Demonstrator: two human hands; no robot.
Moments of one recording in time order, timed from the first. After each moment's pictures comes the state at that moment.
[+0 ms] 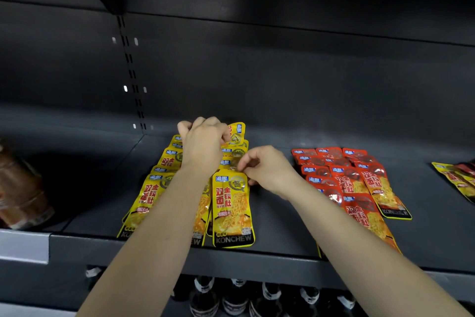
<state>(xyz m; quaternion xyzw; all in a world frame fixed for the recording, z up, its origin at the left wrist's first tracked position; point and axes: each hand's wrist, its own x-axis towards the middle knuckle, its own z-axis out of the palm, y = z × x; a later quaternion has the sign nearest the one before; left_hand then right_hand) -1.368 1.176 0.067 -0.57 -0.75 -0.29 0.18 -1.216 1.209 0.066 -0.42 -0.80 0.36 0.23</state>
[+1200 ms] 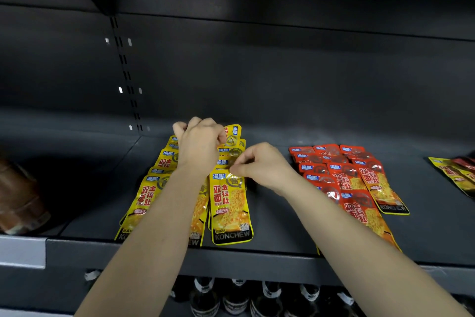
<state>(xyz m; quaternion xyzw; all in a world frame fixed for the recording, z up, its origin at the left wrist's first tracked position) -1.369 1.175 0.067 -0.57 -0.75 -0.28 0.17 -1.219 1.206 0.076 -0.41 -0.81 0.36 0.21</state>
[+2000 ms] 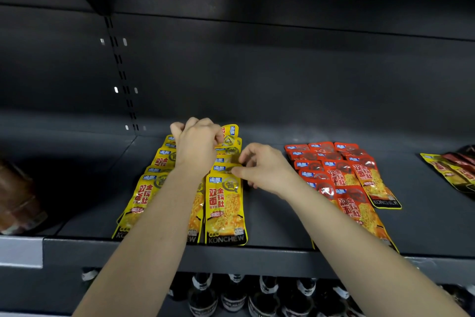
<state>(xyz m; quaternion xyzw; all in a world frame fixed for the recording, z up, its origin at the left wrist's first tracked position) -1.366 1.174 0.065 -0.57 -0.75 -0.28 0.17 -1.206 1.197 0.074 -0.44 -0.81 0.33 0.21</state>
